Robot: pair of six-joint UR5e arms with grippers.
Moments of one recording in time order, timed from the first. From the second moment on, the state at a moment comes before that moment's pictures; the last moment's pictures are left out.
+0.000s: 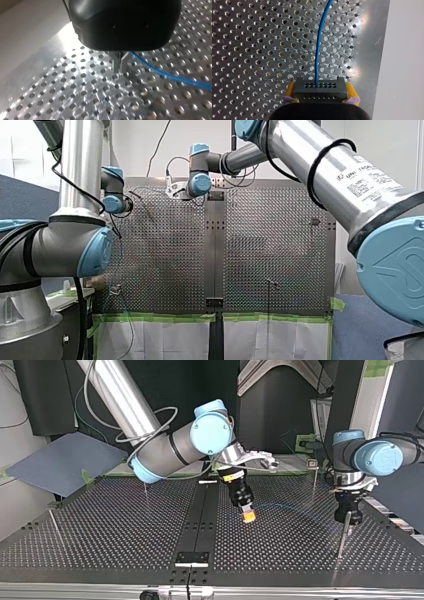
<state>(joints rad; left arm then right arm) 0.22 -1.72 -1.80 -2.60 -1.47 -2.25 2.49 -0.83 0.76 0.02 1.70 1.43</state>
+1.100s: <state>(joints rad) 0.23 -1.73 -1.87 -2.57 -1.58 -2.28 2.45 -0.83 0.84 0.00 1.73 1.44</state>
